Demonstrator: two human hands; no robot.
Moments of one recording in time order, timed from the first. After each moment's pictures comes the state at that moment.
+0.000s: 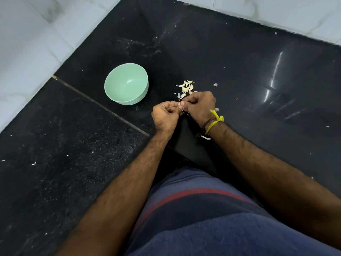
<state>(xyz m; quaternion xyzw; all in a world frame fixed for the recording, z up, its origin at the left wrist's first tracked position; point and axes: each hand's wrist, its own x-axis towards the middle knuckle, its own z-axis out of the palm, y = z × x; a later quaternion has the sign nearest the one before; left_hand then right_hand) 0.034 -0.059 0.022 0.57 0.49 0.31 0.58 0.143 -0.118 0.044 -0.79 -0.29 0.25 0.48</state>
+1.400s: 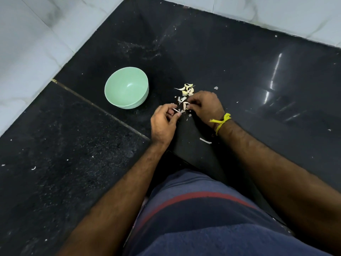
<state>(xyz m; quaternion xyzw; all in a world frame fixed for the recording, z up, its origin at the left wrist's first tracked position) 0.014 -0.054 0.018 0.76 0.43 0.30 0.39 0.177 -0.120 0.040 -0.79 -0.49 0.19 0.31</state>
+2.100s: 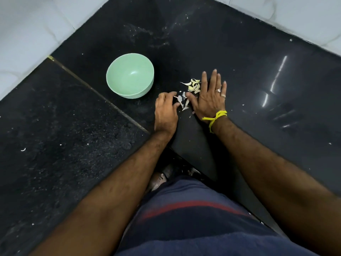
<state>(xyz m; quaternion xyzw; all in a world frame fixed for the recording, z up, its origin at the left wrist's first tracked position) 0.030 -0.042 0.004 0.80 0.45 0.27 0.28 0.181 -0.093 -0.004 -0.87 -0.47 0.05 0.11</state>
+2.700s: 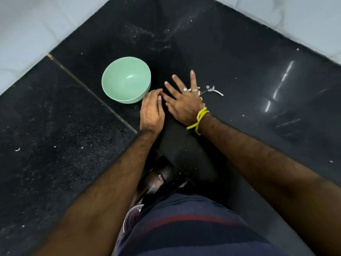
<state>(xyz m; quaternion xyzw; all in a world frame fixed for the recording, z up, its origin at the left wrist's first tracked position) 0.017 -0.006 0.004 0.79 0.46 0.31 0.26 0.167 -0.043 0.001 -0.65 -0.75 -0.12 0.04</state>
